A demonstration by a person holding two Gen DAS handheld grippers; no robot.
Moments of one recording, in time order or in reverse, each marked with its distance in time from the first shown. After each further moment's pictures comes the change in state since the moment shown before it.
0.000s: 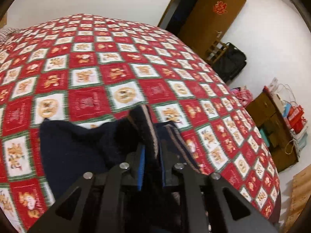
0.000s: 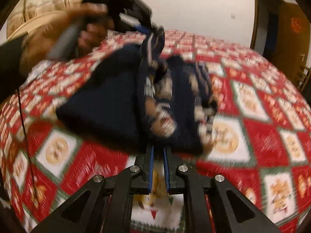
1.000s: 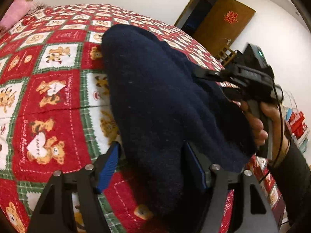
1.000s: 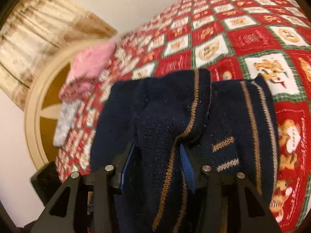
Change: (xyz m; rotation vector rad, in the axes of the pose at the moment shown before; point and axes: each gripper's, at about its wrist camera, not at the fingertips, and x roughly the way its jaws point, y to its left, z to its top) left arm -0.029 0.062 -0.154 -0.080 -0.043 0.024; right arm 0.157 -0.067 0.166 0.340 0.200 0.482
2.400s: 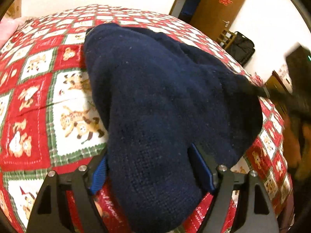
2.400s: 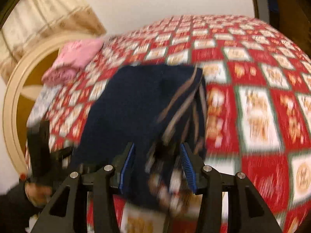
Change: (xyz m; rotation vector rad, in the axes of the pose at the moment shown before) left arm 0.027 -0.061 -0.015 0.086 0.055 0.095; right arm -0.104 0.019 -0.105 -0.143 -0.080 -0.260
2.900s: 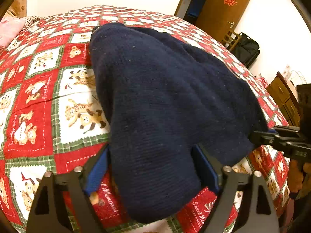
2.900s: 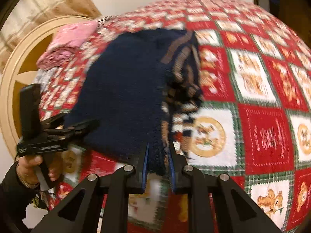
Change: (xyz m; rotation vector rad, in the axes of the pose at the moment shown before) left arm -0.008 -0.011 -0.010 -0.008 -0.009 0.038; right arm 0.002 -0.016 -0.052 0.045 0.122 -0.037
